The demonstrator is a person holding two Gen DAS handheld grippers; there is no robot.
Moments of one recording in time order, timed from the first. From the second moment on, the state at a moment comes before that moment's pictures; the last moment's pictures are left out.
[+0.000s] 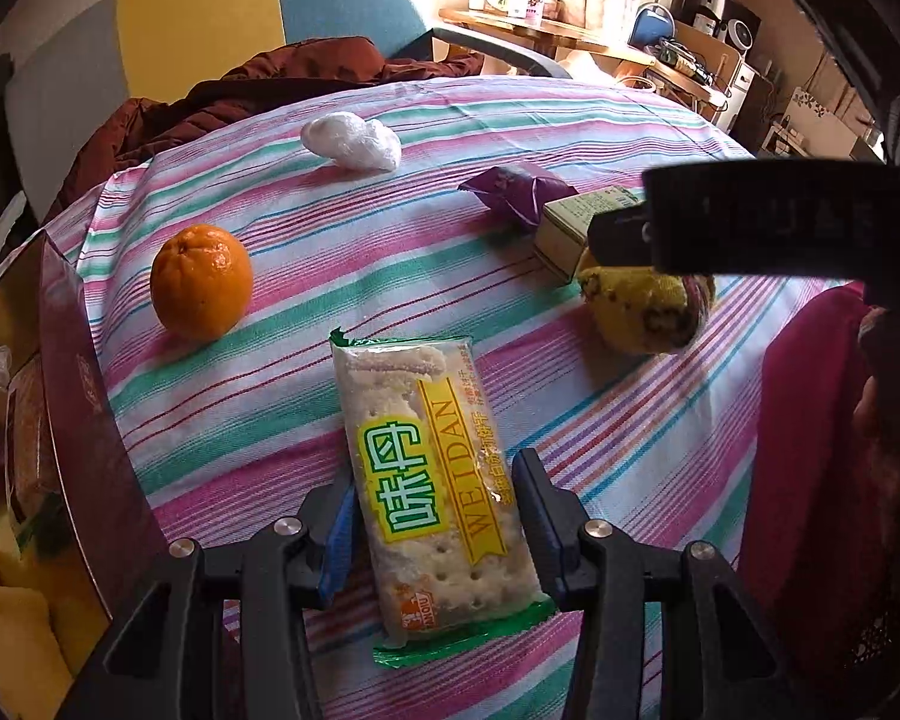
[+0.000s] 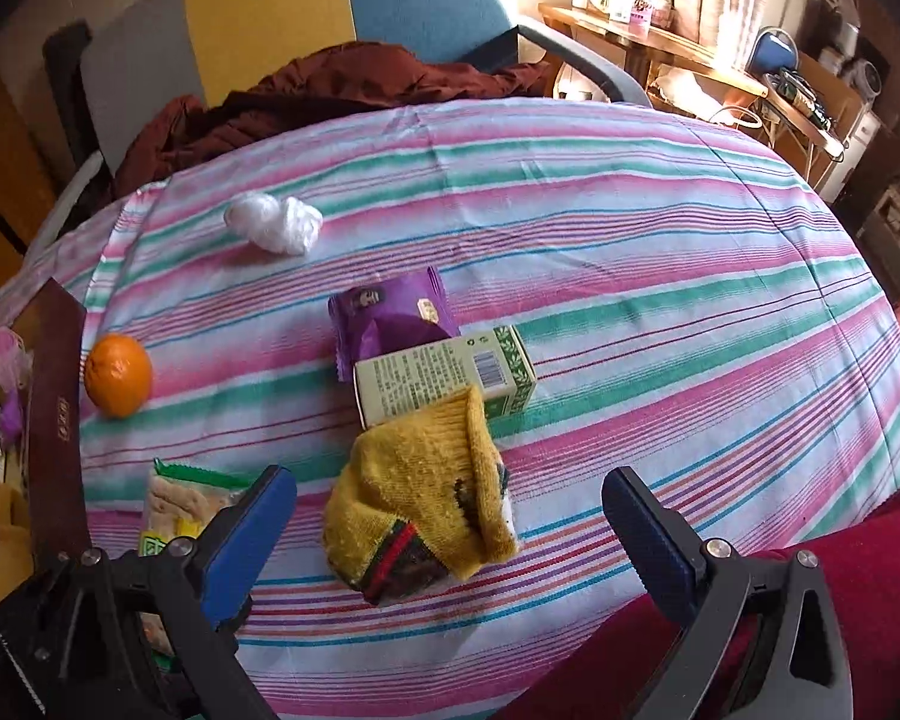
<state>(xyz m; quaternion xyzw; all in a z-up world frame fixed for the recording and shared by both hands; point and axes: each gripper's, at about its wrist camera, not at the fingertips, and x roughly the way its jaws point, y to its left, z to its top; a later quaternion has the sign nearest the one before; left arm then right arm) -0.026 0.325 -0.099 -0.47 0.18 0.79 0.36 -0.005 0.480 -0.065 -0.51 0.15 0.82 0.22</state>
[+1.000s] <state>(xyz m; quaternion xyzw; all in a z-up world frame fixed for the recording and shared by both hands) -0.015 0.325 -0.103 -0.43 0.20 0.80 0.37 -0.014 0.461 -0.074 -0.54 0.13 0.82 0.17</state>
